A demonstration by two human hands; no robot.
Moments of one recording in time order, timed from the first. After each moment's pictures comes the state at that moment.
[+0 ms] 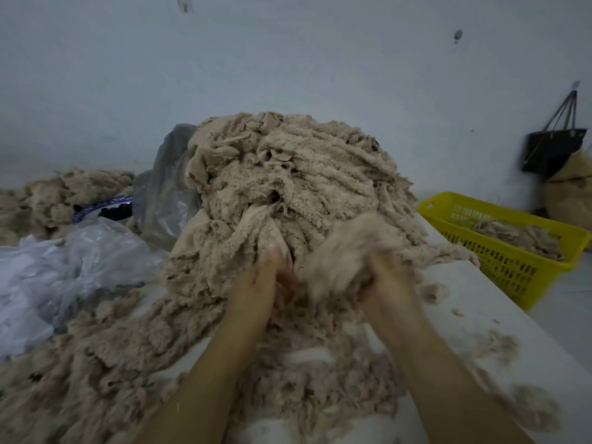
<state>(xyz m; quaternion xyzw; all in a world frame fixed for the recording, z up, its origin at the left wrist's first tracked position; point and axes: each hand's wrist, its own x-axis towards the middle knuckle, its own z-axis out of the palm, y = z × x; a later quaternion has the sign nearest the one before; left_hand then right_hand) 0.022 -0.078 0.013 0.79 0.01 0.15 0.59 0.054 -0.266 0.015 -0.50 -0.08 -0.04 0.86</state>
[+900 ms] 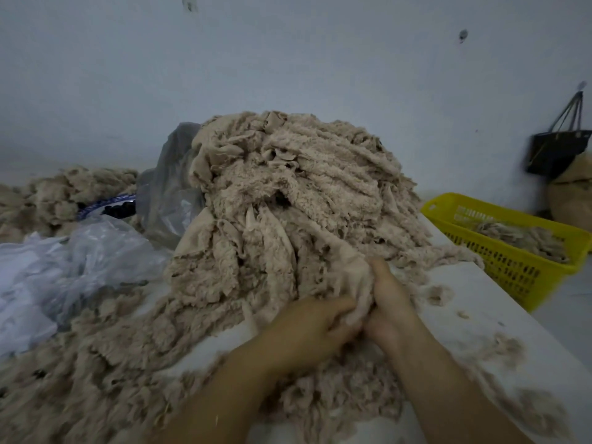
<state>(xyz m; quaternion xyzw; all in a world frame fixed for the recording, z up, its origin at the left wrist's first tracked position) 0.017 -0.111 0.006 0.91 -0.29 0.03 0.28 0.061 -0.252 0.008 -0.46 0.13 0.10 0.87</state>
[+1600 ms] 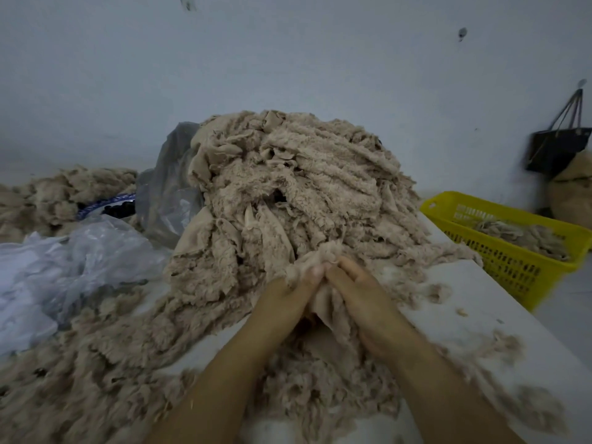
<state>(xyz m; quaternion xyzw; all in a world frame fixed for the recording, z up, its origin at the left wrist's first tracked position) 0.017 -0.098 0.013 0.75 -0.05 0.02 0.66 0.040 -0.238 0.009 -0.65 -0.11 0.06 0.75</state>
